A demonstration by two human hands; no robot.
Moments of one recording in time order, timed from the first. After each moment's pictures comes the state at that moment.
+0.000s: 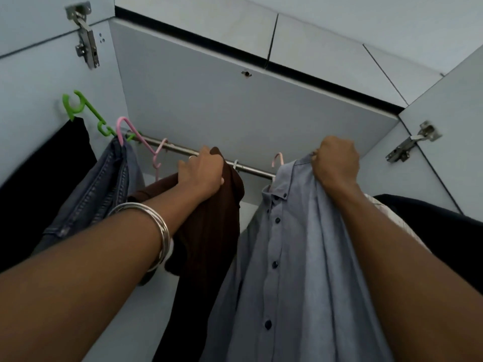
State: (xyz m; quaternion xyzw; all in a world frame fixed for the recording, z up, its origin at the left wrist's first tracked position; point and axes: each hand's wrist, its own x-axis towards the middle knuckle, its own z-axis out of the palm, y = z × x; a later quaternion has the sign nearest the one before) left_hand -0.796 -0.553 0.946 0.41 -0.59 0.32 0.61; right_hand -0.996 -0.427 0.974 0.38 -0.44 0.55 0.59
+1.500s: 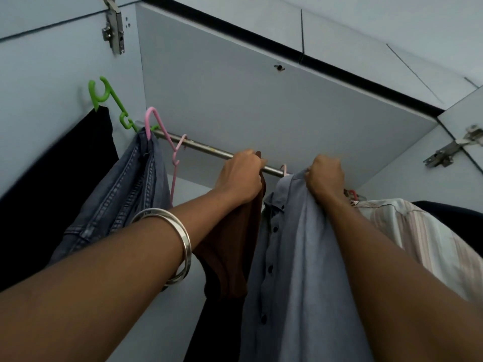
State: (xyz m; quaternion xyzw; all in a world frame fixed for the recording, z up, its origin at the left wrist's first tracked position) left_hand -0.802 -0.561 0.937 0.21 -0.63 0.35 0.66; right_hand -0.967 -0.506 0.995 0.41 -0.51 0.51 0.57
